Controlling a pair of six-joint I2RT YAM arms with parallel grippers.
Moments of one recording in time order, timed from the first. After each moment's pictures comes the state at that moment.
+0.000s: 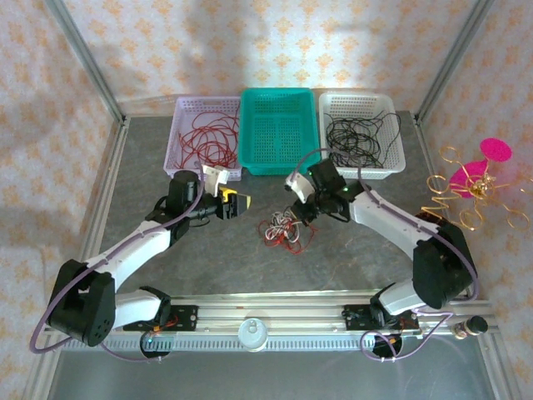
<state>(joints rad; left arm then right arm) -0.32 1.22 0.65 0.08 0.55 -0.30 0.55 1.44 1.03 -0.56 -0.32 -0.24</state>
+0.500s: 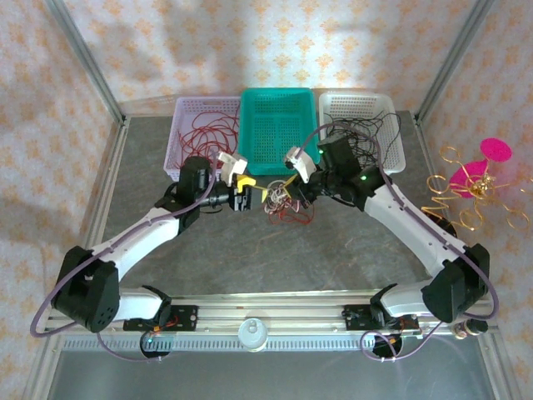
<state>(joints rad) -0.41 1.32 0.82 0.10 0.65 -0.24 0.55 1.35 1.24 -0.65 -0.46 -0.24</state>
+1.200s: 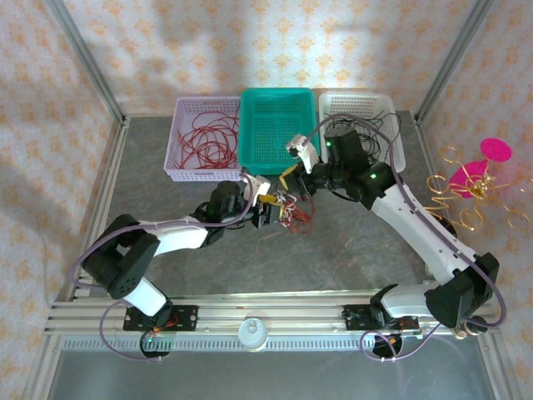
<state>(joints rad) -0.59 1.58 0.65 0.54 0.39 -0.29 0.55 1.31 1.32 -0.64 -0.53 -0.10</state>
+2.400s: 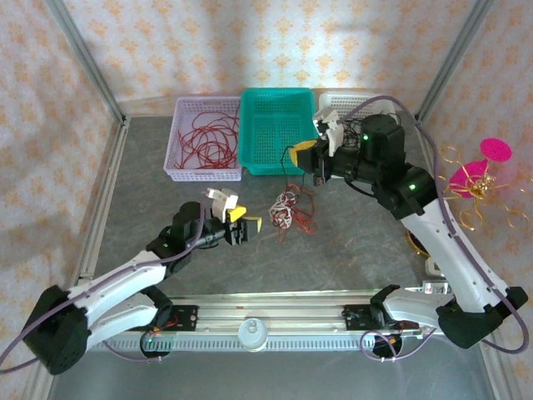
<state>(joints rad) -0.59 0.95 0.45 0.19 0.32 -0.38 0.56 1.17 1.45 -0.59 -0.50 0.10</state>
